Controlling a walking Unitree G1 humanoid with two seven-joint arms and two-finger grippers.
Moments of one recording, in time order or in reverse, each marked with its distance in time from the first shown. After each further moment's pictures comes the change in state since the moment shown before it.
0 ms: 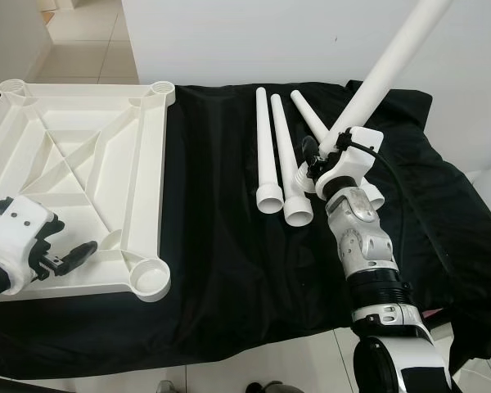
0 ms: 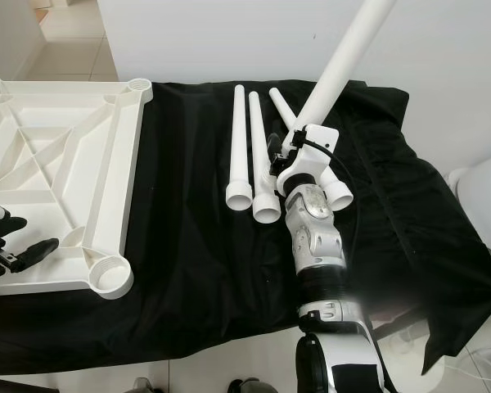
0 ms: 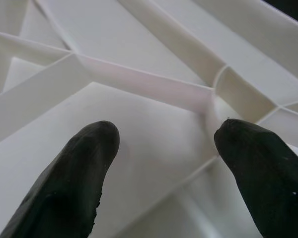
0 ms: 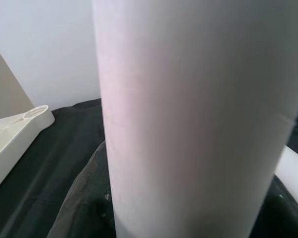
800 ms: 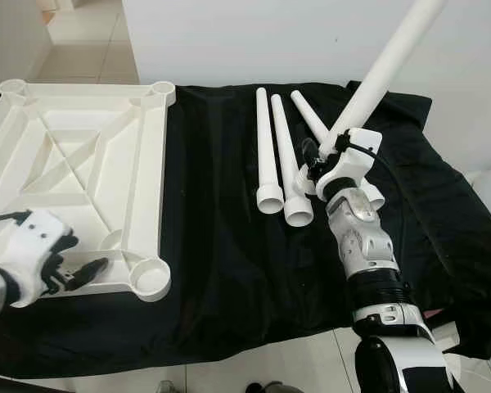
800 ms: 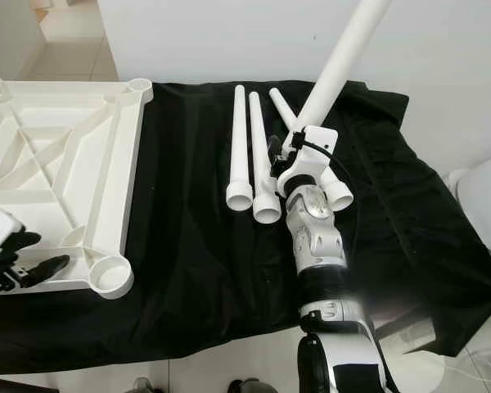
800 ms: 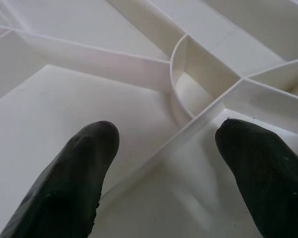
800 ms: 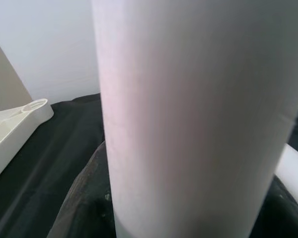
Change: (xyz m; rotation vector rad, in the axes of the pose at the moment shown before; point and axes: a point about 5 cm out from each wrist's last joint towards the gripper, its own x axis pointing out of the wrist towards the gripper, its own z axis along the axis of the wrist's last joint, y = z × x) left arm 0.012 -0.016 -0.007 0.009 0.067 -0.084; right arm 0.000 -0.001 -0.003 -0.021 0.016 0.003
